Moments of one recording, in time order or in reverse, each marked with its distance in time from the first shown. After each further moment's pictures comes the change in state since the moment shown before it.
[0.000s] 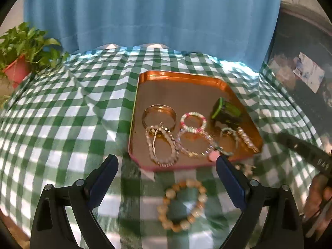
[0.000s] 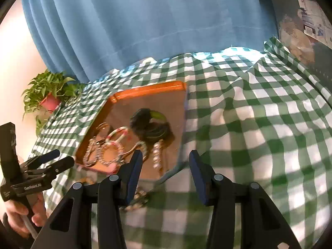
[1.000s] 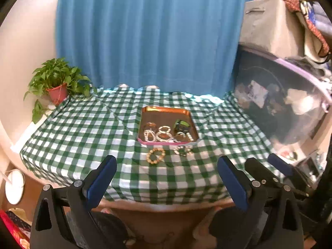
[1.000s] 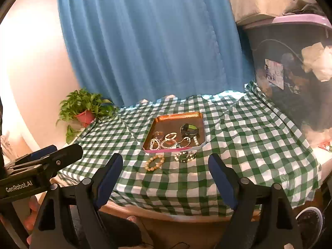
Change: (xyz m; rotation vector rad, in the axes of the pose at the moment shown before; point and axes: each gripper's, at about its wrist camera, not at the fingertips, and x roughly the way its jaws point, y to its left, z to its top) left arm -0.332 -0.057 -0.072 -0.003 -0.203 -0.022; right arm -0.276 0.146 -0.089 -0.034 -0.243 -0.041
